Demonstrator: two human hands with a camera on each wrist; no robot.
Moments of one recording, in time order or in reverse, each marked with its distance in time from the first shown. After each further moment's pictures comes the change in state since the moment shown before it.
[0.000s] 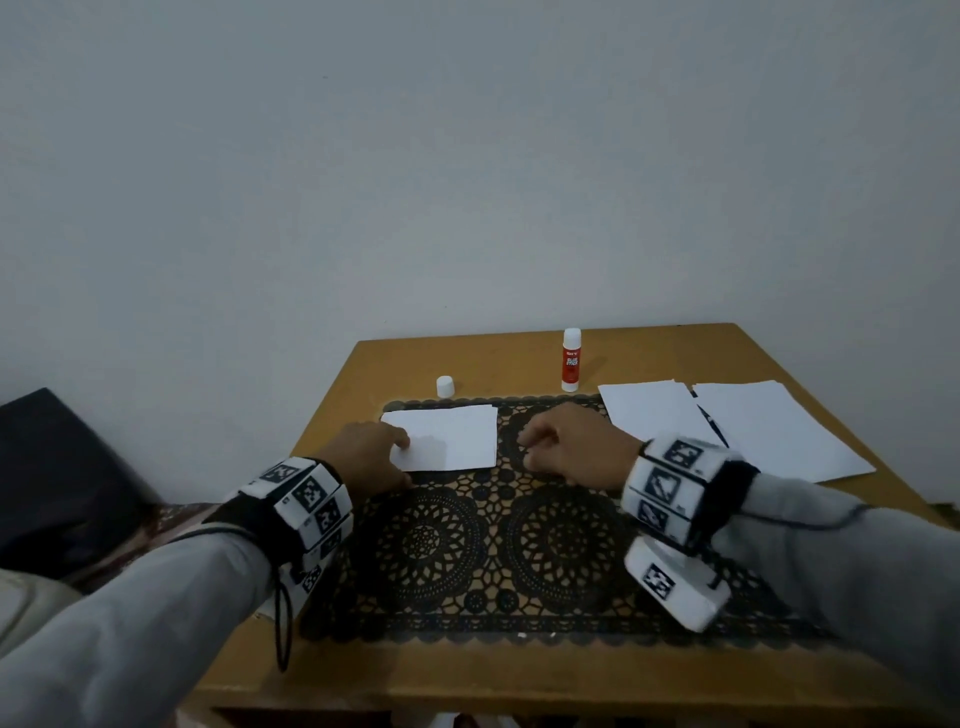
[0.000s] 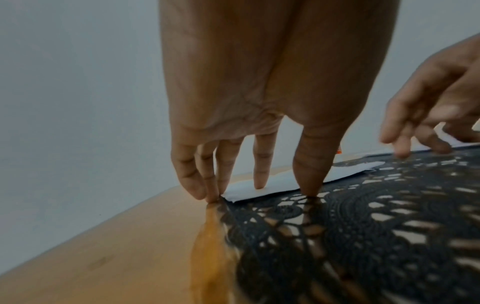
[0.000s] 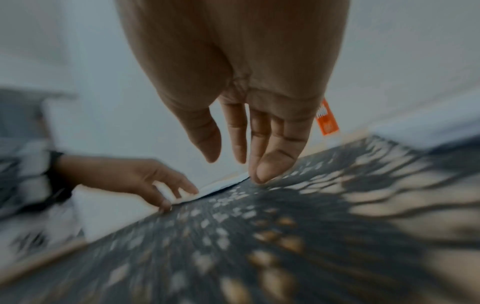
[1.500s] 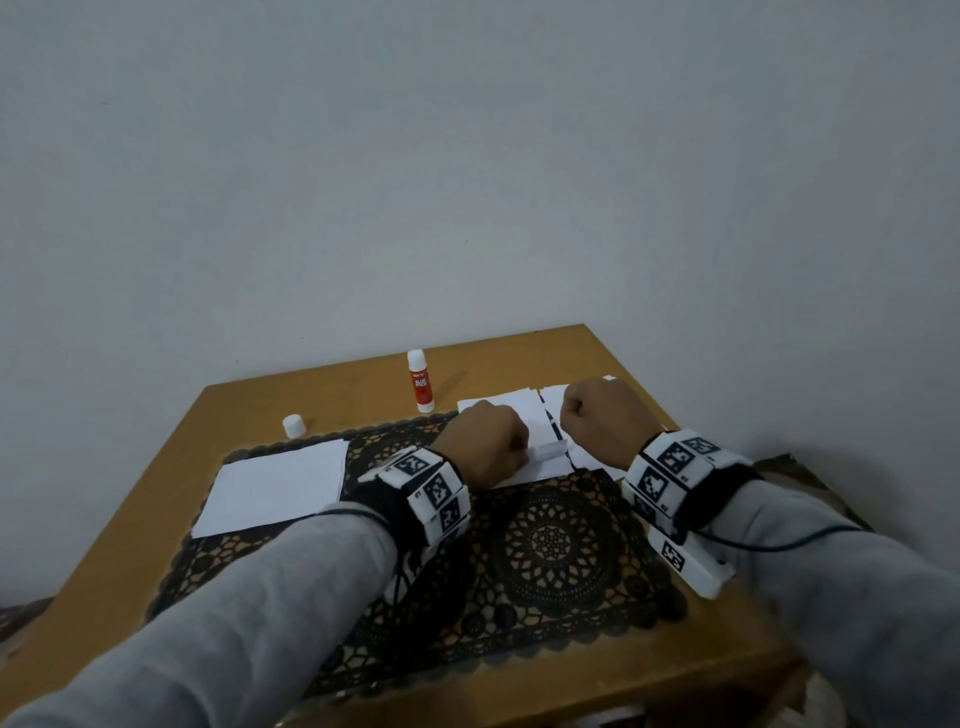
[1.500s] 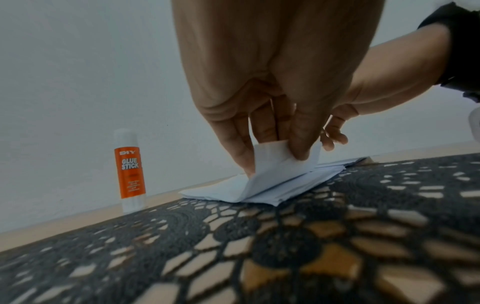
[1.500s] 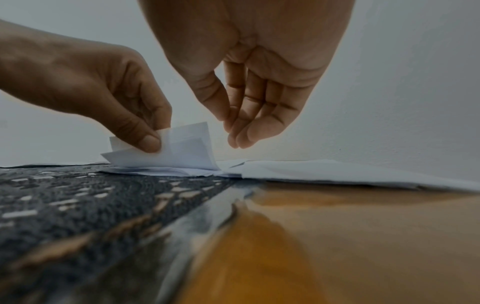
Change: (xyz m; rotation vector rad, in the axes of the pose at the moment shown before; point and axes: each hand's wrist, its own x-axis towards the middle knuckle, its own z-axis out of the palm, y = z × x) left_hand 0.039 0.262 0.011 -0.026 0.190 0.699; right_hand -0.059 0.144 -0.098 -0.256 0.463 0.169
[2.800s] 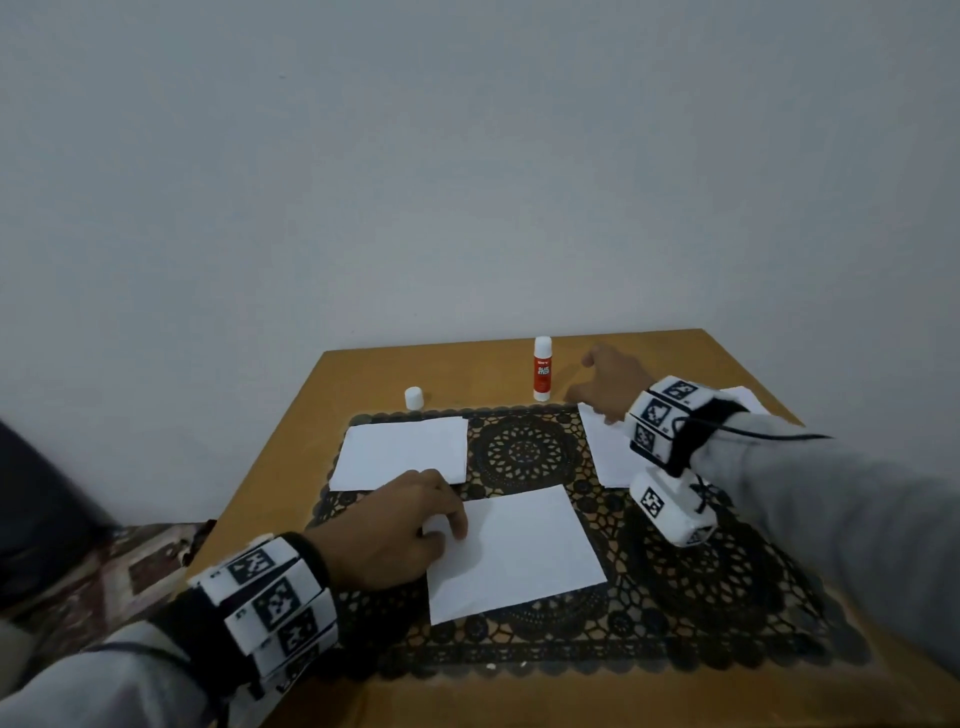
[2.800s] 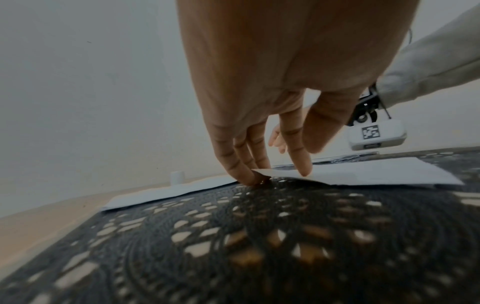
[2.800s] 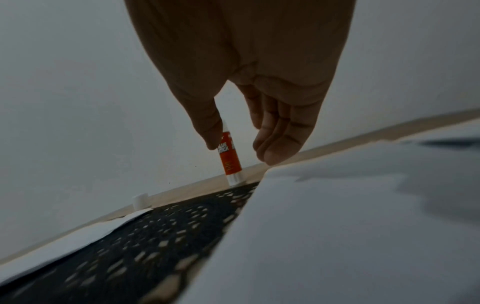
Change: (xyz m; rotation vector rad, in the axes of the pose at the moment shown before) left_hand -0.196 -0.106 -0.028 -0.186 -0.186 -0.154; right_hand 0.077 -0.106 0.054 0.157 -0.192 0.194
